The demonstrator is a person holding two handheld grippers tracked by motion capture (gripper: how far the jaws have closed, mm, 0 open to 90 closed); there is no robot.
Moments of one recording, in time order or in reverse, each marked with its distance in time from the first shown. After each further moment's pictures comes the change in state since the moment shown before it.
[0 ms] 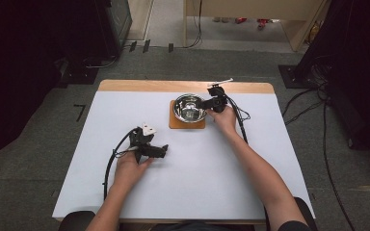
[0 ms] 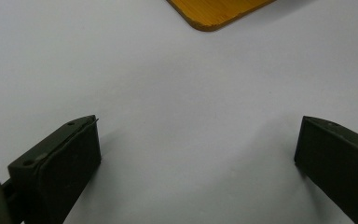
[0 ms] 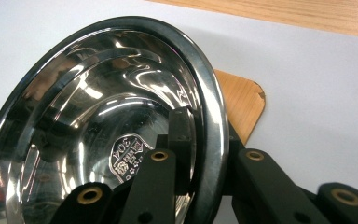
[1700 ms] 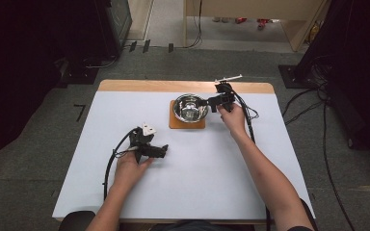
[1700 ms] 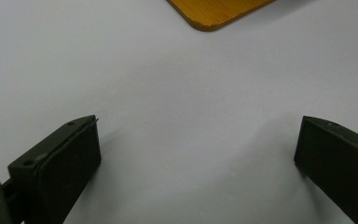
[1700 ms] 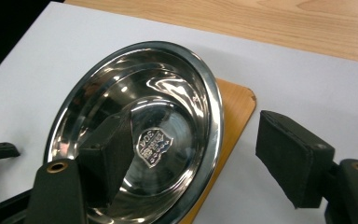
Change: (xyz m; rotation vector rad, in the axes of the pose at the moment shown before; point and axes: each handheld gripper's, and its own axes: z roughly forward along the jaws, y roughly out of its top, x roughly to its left) left arm 0.000 0.000 0.000 0.002 0.000 0.002; right arm 0.002 0.004 -0.039 -0.038 0.049 0.008
